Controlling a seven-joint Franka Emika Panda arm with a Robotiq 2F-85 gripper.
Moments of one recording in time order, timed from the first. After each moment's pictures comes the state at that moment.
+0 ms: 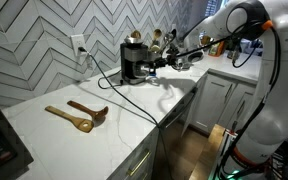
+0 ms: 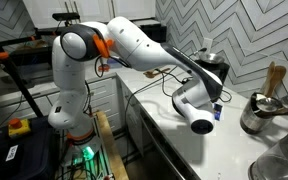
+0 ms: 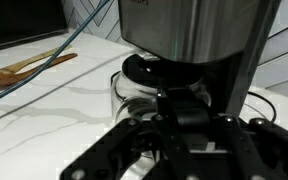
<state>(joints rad) -0.32 0.28 -0.31 -2.04 1.60 1.80 0.85</state>
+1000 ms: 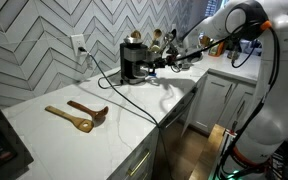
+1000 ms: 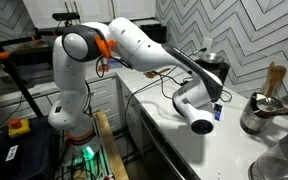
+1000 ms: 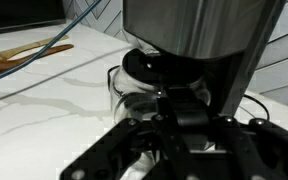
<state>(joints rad) -0.33 0.29 -0.30 -2.04 1.61 1.81 0.76</state>
